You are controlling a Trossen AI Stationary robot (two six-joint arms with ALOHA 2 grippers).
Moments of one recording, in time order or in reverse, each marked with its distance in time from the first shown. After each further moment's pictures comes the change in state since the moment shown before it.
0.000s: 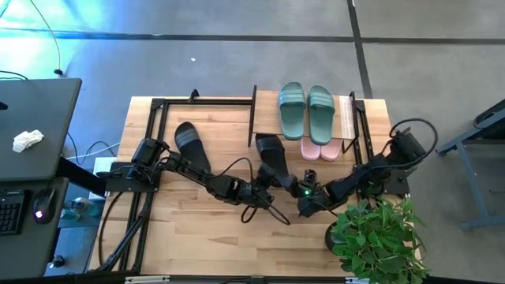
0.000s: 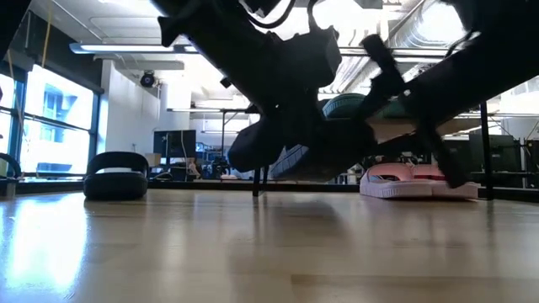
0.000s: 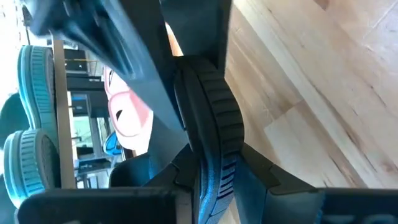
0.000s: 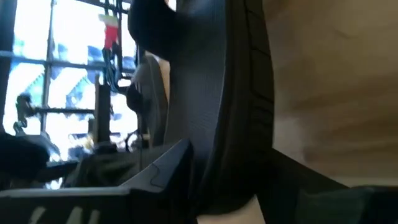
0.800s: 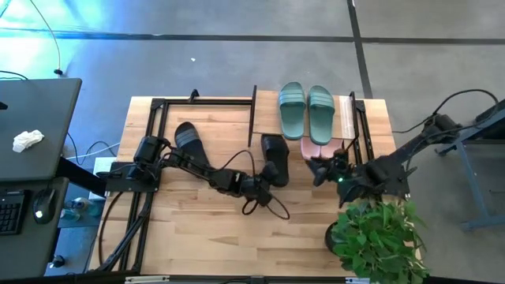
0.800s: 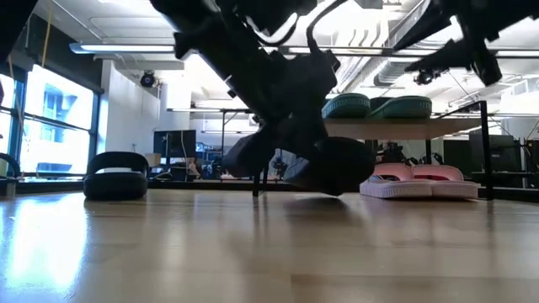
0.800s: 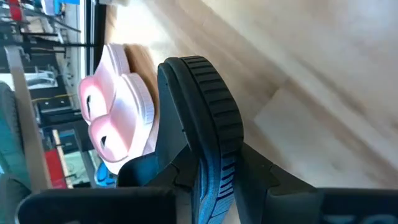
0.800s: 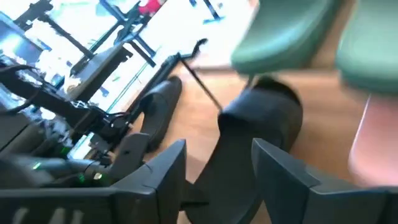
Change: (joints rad) left arm 0.059 0.002 -0.003 -0.006 0.161 0.213; right arm 0.076 -0.705 -0.010 -0.654 0.149 -0.733
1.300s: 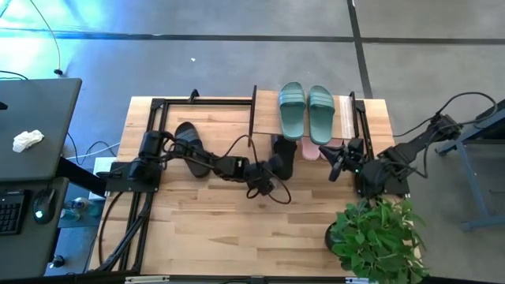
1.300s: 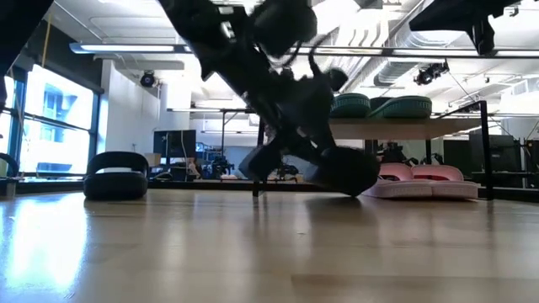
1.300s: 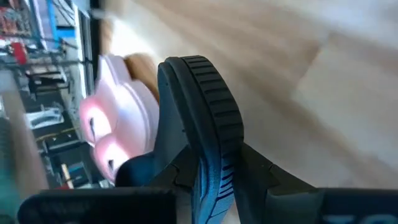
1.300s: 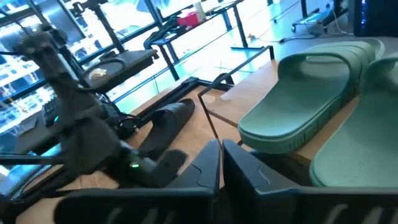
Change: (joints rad) left arm 0.132 0.024 0.004 0.073 0.182 0.232; right arm 0.000 -0.286 0.000 0.022 -0.001 -0.552
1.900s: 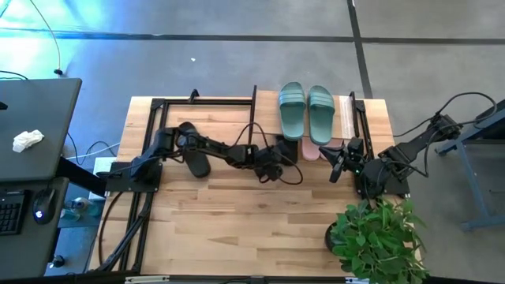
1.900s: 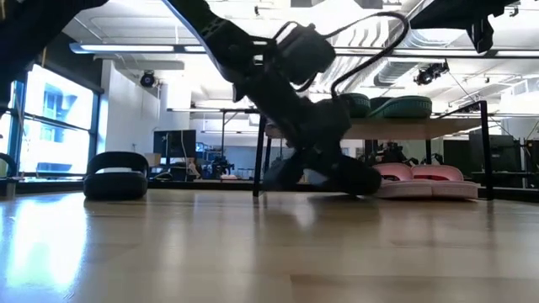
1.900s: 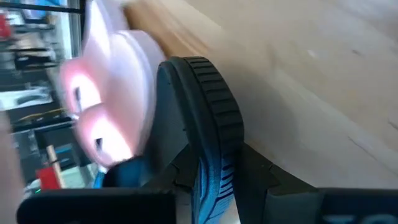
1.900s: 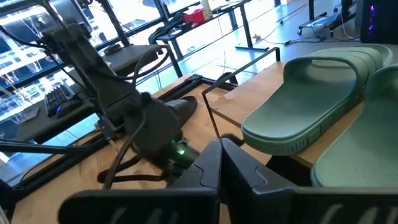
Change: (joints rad) left arm 0.117 0.129 0.162 -0.045 0.048 0.007; right arm 0.000 -0.008 0.000 0.005 -0.022 -0.058
